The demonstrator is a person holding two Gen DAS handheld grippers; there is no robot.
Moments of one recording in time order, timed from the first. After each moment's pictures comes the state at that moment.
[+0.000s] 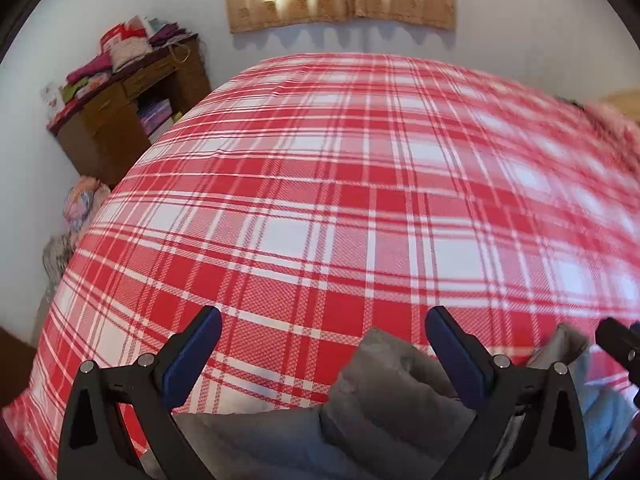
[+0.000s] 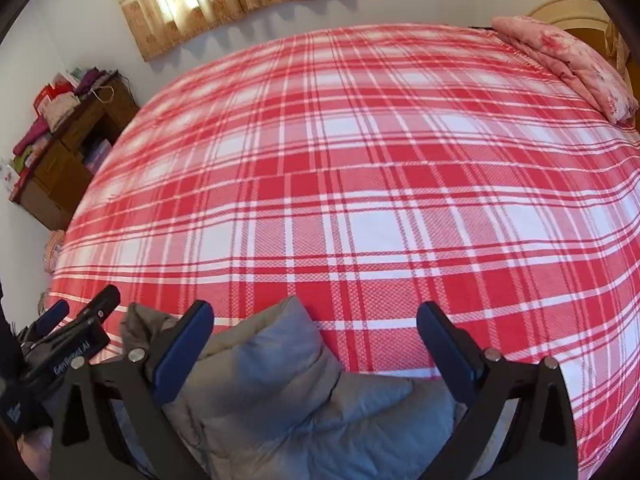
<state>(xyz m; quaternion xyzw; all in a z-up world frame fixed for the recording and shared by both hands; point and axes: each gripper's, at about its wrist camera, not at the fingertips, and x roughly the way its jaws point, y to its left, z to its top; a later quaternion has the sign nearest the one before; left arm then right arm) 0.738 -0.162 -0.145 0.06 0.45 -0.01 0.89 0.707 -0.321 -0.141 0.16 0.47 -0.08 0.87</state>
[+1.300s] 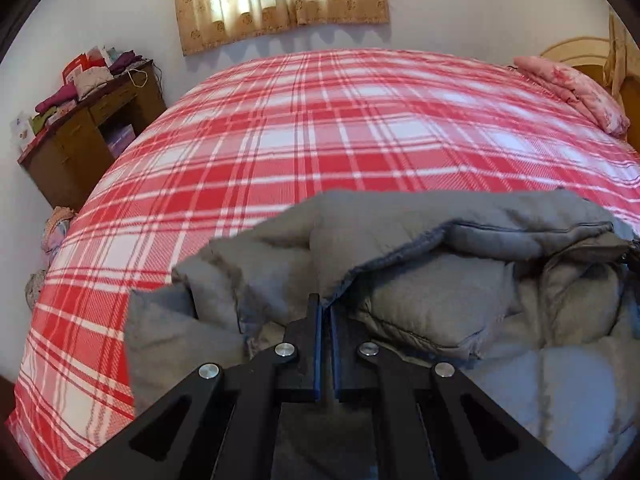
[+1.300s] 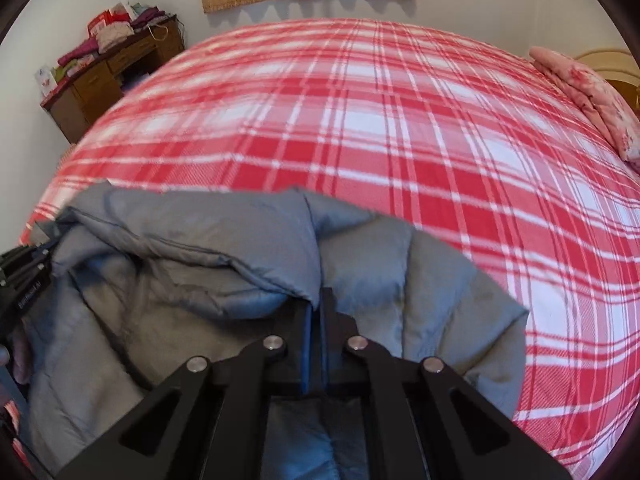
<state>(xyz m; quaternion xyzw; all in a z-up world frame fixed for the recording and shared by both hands) 0.595 -0.112 -0.188 0.10 0.42 -0.11 0.90 0.586 -0.304 -0.190 0.04 0.48 -0.02 0.88</state>
